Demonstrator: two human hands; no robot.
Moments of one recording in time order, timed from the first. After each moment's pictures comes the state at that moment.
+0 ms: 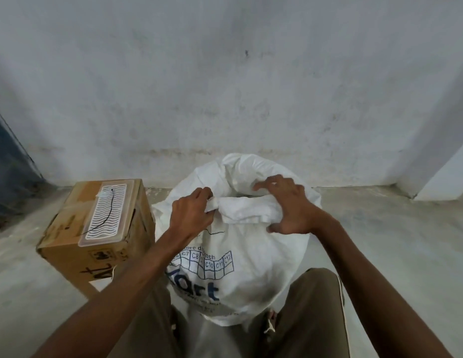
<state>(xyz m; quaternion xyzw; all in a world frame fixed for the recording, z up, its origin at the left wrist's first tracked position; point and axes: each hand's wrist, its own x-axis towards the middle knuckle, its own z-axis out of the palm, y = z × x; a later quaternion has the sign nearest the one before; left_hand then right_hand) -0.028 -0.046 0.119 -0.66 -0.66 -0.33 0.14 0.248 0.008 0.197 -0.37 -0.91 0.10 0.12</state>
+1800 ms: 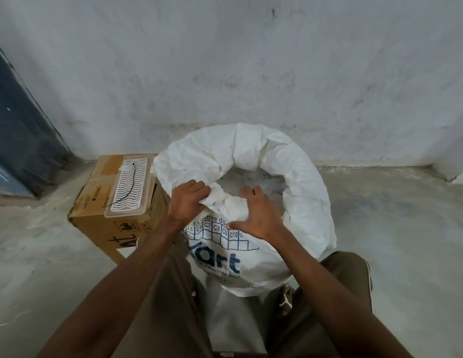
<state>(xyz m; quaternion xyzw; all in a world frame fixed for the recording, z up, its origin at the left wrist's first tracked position) -0.101 -0.054 0.059 -0.74 -0.53 -0.37 0.21 0.133 -0.015 0.071 -0.47 -0.86 0.11 0.14</state>
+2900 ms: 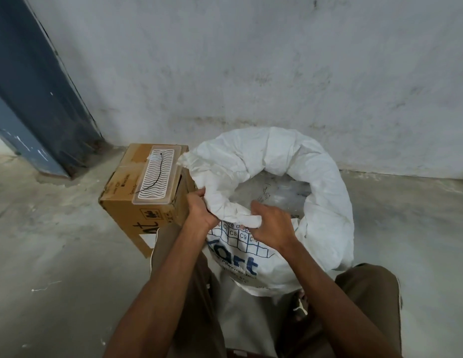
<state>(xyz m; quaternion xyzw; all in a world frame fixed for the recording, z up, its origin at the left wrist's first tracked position) -0.085 -0.068 0.060 0.09 -0.36 -0.72 -0.58 0.112 -0.024 0.039 -0.37 -0.90 0.07 0.23</state>
